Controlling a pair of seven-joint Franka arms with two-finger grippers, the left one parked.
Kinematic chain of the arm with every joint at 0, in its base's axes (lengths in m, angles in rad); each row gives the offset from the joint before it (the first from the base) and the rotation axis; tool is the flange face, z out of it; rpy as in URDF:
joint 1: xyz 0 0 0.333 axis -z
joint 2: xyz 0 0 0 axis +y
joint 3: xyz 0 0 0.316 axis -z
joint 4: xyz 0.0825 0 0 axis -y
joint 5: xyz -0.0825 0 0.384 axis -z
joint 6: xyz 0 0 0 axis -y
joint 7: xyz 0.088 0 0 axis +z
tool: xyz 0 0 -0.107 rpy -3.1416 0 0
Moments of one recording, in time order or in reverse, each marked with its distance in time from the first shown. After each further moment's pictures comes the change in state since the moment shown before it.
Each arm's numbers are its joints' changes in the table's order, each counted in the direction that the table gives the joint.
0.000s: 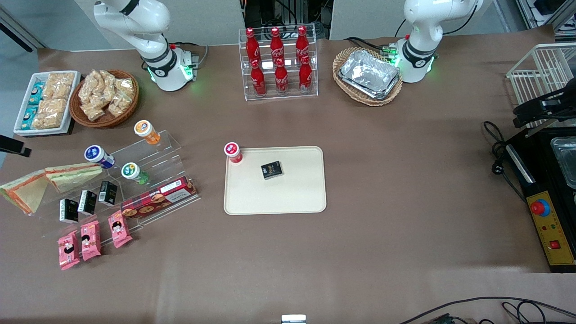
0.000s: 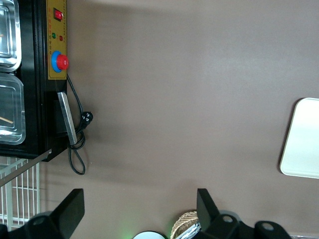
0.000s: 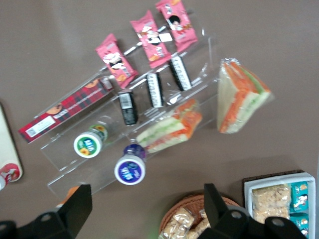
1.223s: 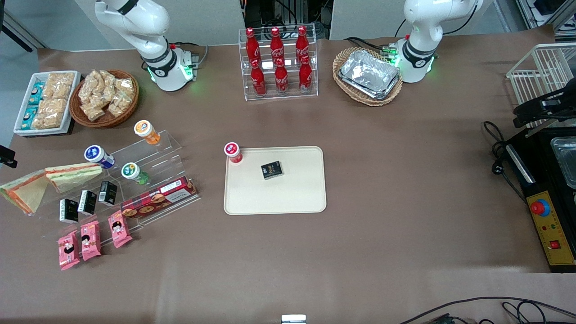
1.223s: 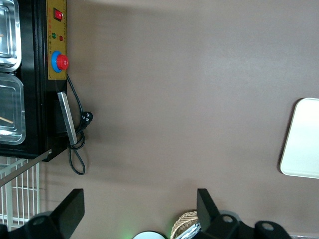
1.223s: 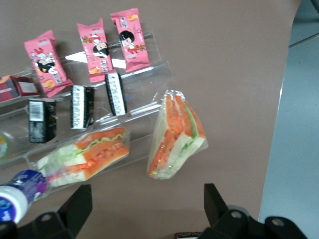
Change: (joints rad) arm 0.139 -0.032 0.003 -0.305 0.095 0.471 0.348
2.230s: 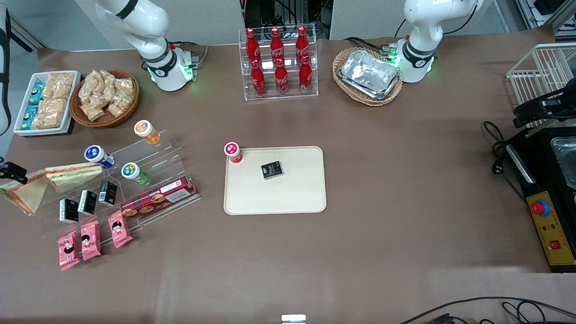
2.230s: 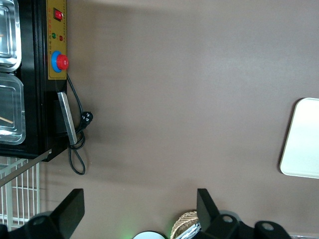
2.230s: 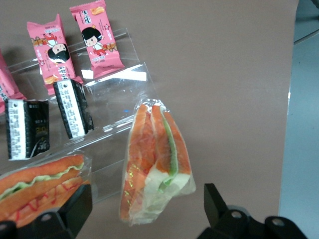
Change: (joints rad) arm 0.070 0.126 0.000 -0.086 -0.050 0.265 0.020
